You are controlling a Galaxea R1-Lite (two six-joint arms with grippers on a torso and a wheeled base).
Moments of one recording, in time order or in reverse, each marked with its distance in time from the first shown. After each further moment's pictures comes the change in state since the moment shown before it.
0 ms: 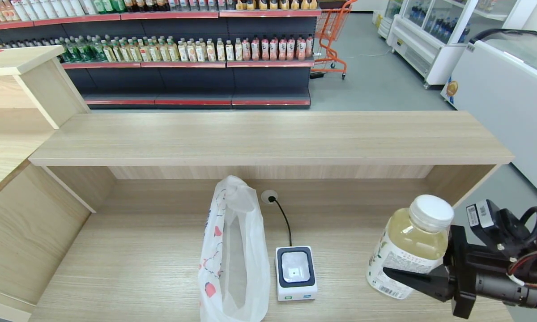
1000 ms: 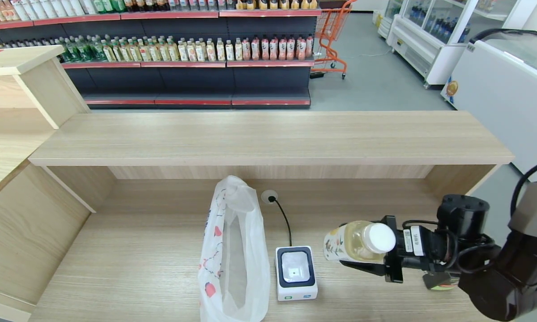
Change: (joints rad) left arm 0.000 0.000 0.000 0.000 0.000 0.000; right arm -0.017 0.647 -0.180 -0.560 0.370 -0.446
